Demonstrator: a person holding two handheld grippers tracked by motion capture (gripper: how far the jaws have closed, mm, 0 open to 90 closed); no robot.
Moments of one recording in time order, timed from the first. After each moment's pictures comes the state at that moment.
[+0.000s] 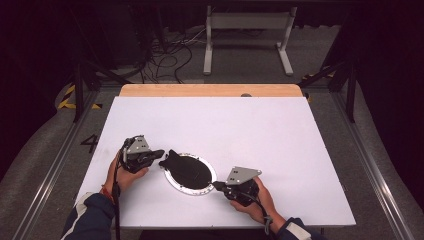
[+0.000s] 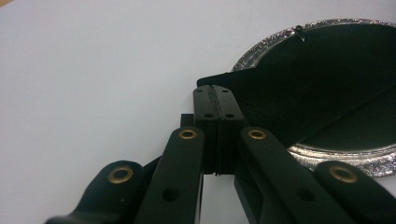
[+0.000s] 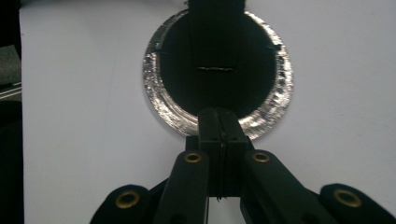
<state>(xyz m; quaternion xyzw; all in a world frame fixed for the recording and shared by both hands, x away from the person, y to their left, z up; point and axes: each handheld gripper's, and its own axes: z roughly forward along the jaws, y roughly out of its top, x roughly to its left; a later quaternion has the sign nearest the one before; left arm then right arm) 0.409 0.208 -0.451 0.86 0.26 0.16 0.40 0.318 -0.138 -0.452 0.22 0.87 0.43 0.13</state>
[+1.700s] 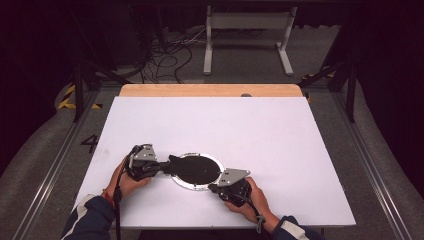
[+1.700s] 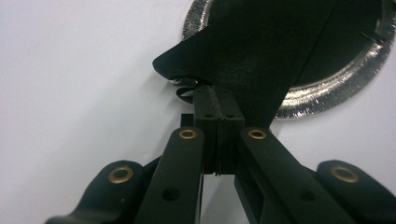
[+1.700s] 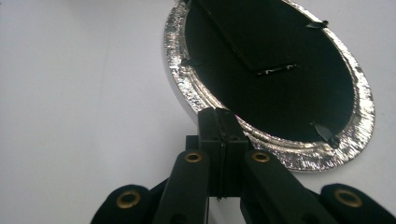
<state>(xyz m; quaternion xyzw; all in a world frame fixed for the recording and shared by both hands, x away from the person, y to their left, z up) 0.396 0.195 -0.463 0.90 0.23 0.09 0.37 0.323 -0.126 -0.463 0.21 0.89 0.39 0.12</state>
